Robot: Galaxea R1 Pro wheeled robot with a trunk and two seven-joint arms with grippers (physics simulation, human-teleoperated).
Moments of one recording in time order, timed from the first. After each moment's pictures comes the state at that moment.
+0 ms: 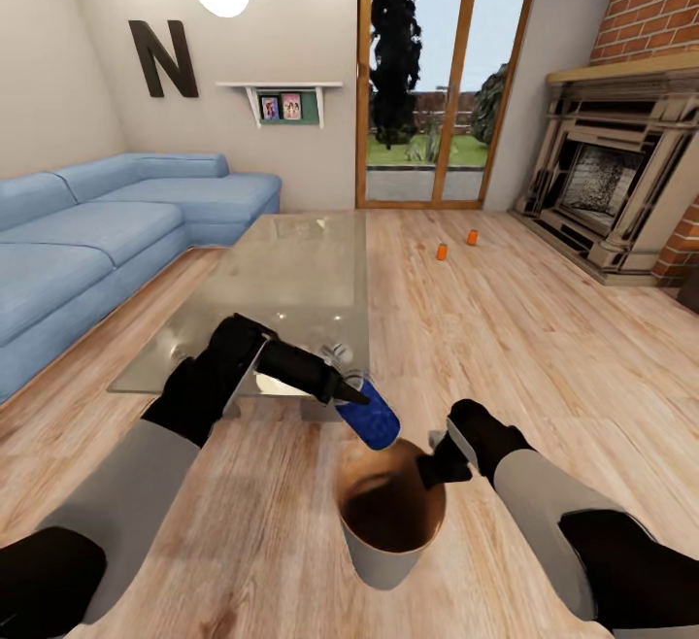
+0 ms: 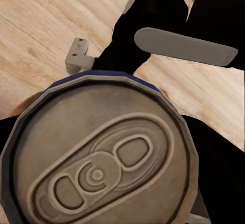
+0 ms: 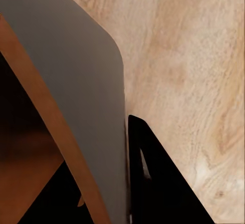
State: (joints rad) left arm -0.99 0.01 -0.36 -1.08 -0.16 1.02 -1.34; right arm -0.97 0.03 0.12 -0.30 0.08 1.04 0.31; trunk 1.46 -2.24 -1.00
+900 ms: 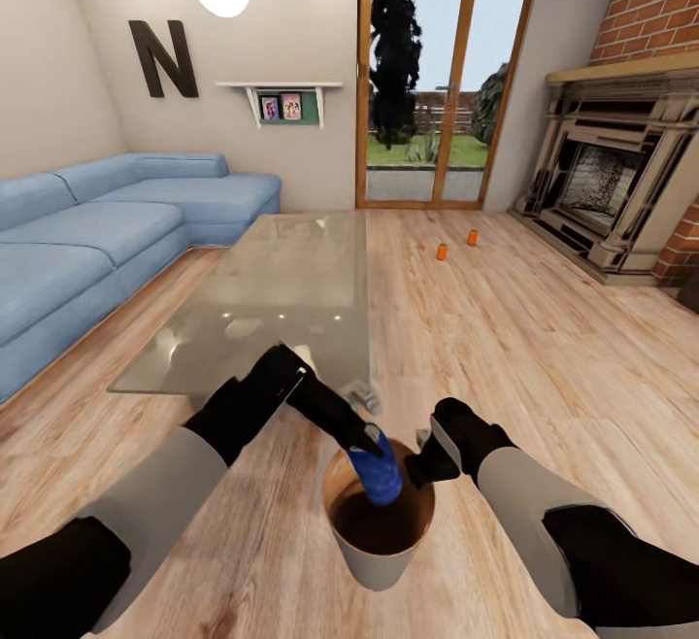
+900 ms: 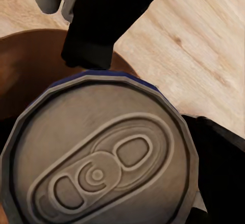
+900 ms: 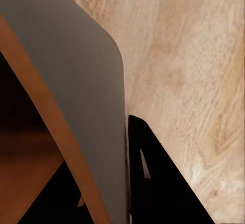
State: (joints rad) left arm -0.98 -0.05 -0.57 -0.90 -0.17 0.96 -1.24; right arm -0.99 0.09 0.11 -0.29 0.08 1.04 0.22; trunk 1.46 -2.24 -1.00
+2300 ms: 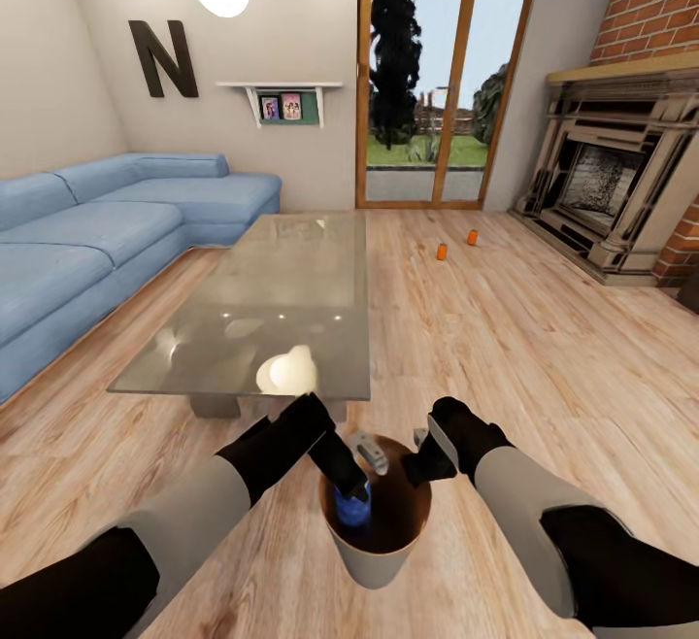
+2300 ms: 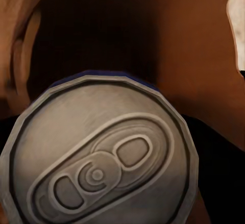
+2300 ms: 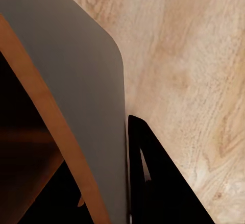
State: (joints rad) left arm -0.93 -0.13 -0.74 -0.67 -0.16 0.90 -0.88; right arm -0.99 0.10 0.11 -0.29 0.07 1.05 0.21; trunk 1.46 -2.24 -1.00
